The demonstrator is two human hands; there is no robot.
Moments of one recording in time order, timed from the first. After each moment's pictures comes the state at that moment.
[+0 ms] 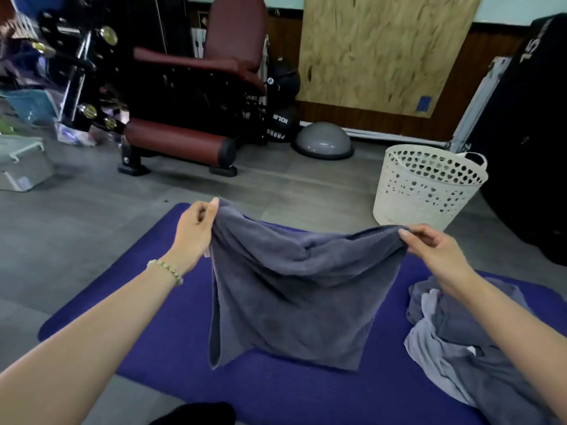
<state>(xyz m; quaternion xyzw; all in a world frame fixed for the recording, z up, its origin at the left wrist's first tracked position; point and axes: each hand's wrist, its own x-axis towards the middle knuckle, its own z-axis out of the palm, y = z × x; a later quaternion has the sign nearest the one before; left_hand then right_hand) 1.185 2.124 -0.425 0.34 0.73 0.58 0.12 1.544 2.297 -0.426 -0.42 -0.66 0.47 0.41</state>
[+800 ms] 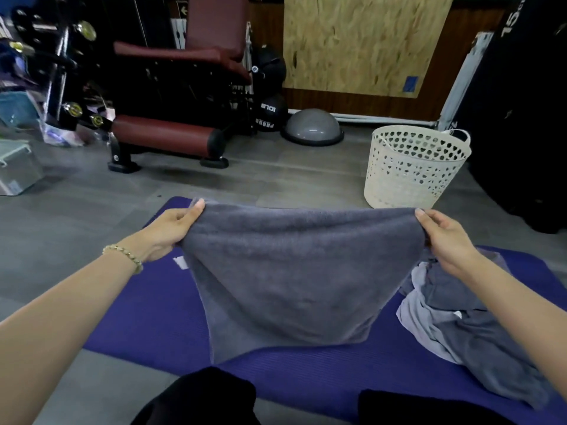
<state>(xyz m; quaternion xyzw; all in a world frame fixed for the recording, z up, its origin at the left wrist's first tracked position) 1.173 2.086 -0.415 0.37 0.72 0.48 0.34 1.581 2.284 -0.430 -0.48 -0.55 0.51 0.44</state>
